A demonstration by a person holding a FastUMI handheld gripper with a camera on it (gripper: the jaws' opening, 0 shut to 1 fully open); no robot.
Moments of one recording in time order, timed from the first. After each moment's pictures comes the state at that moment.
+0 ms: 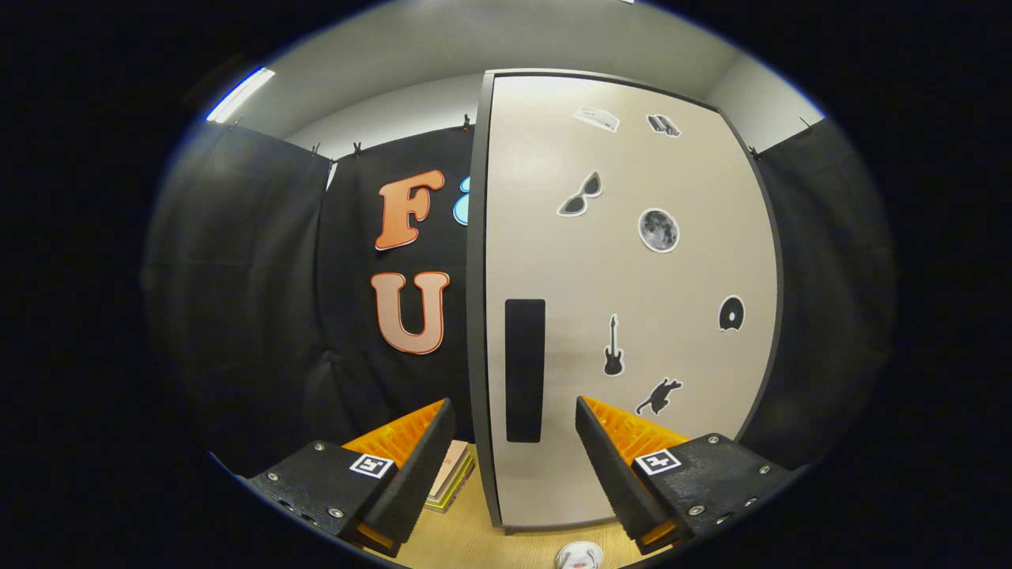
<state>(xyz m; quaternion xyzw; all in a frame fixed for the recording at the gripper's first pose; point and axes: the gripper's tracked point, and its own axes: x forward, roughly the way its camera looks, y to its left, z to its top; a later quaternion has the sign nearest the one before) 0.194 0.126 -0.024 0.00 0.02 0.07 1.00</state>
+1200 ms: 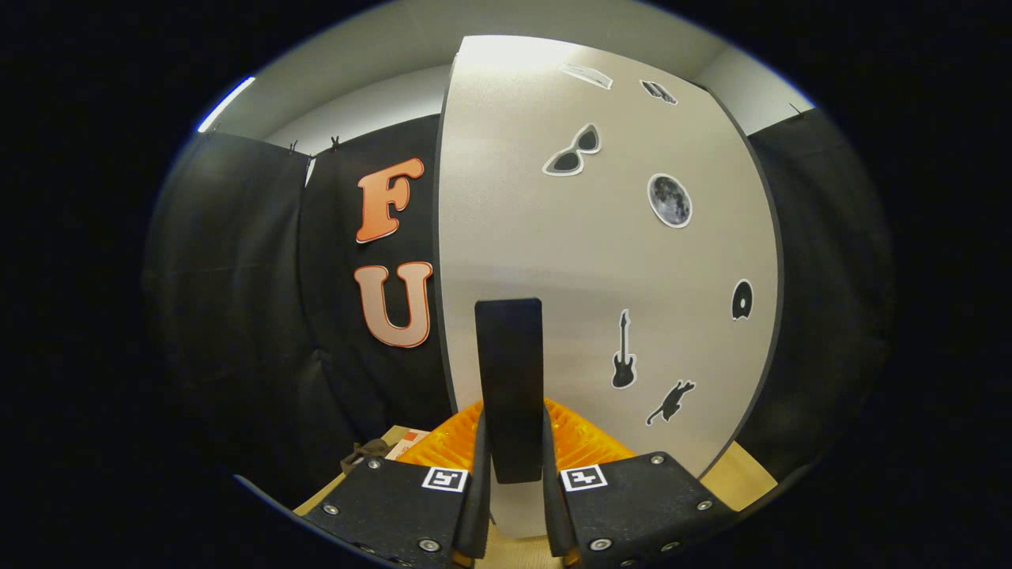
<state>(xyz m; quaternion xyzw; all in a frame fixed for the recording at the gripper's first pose) 0.209 0.120 -0.025 0.02 0.06 0.05 1.00</state>
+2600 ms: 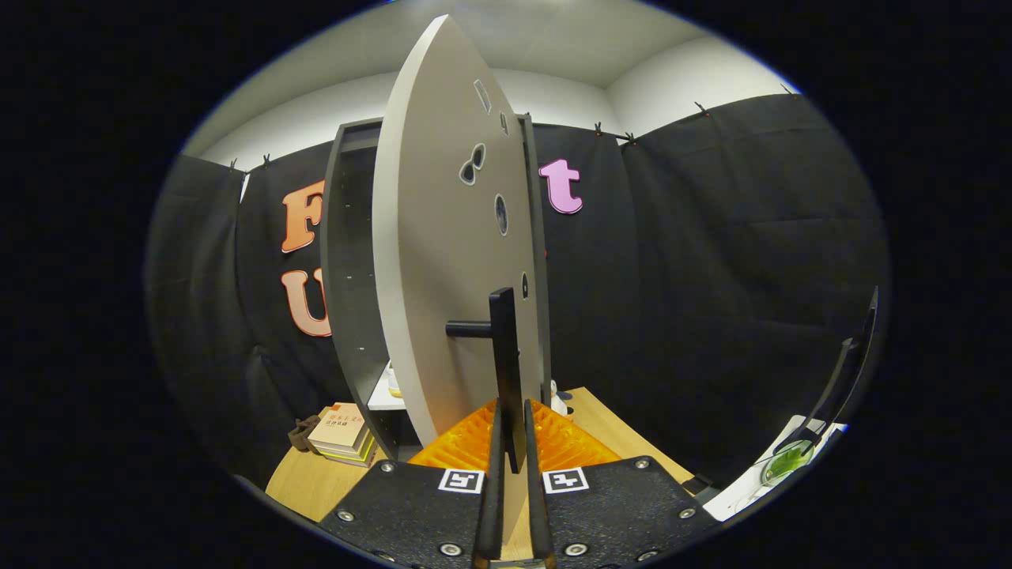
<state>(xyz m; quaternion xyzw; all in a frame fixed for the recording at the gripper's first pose) 0.114 -0.004 -0.025 0.03 0.07 -0.10 0.99</state>
